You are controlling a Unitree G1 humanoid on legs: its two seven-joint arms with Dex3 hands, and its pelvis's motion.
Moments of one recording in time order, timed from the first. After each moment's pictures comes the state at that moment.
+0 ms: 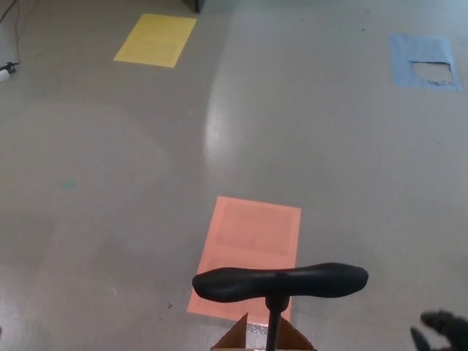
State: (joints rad) left_arm -0.37 0.66 -0.02 1.19 0.15 -0.13 -0.17; right_arm -0.47 -0.37 0.10 1.26 -0.22 -0.04 0.07
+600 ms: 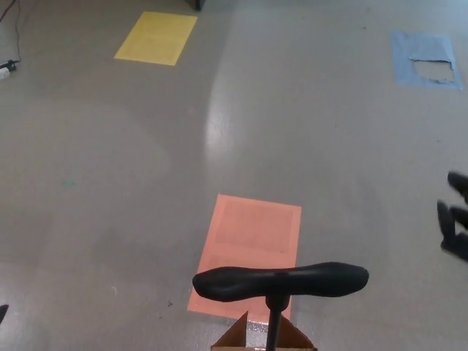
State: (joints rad) left_arm -0.42 0.66 -0.02 1.22 0.15 -0.15 -0.20; right_arm -0.47 -0.38 -0.16 0.81 -0.13 -0.19 0.05
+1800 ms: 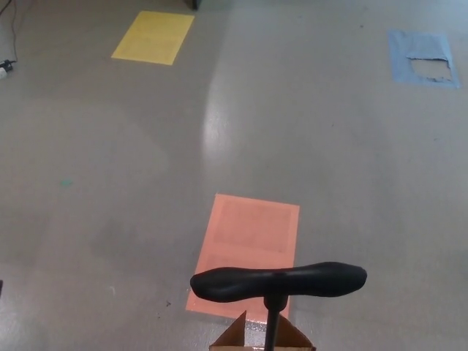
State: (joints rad) left_arm -0.44 0.65 0.00 1.22 0.14 -0.15 -0.21; right_arm -0.58 -0.67 -0.23 0.00 0.12 0.03 0.21
